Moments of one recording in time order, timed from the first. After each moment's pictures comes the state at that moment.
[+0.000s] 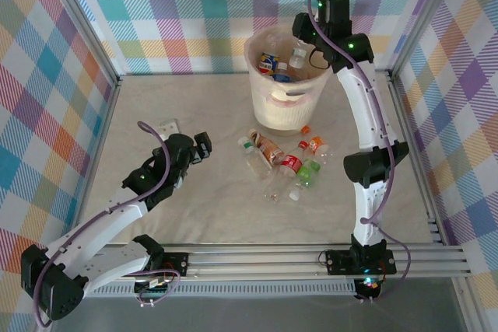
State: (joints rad) left arm -0.63 0.96 0.80 -0.43 -0.55 -0.68; right arm 0.34 2.11 2.63 -0.92 0.14 0.39
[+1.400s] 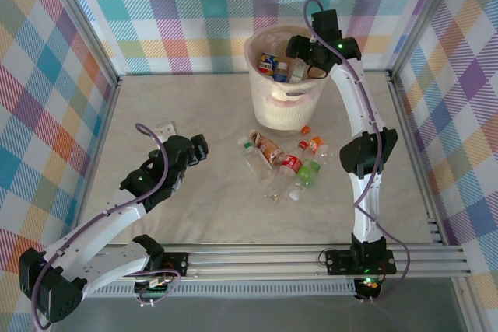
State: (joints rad) left arm -0.63 0.94 0.79 -0.48 -0.59 -0.68; right arm 0.28 2.26 2.60 -1.03 0.02 0.47
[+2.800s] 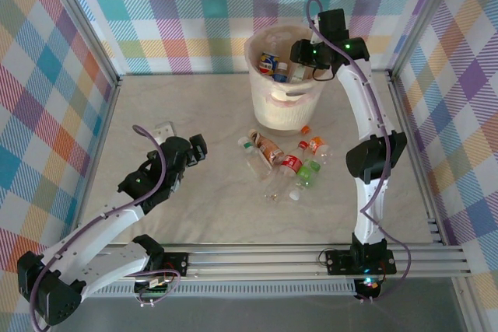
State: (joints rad) left arm -0.63 0.91 0.78 -0.48 -0.60 -0.69; right arm 0.27 2.15 2.48 -1.03 -0.14 0.35
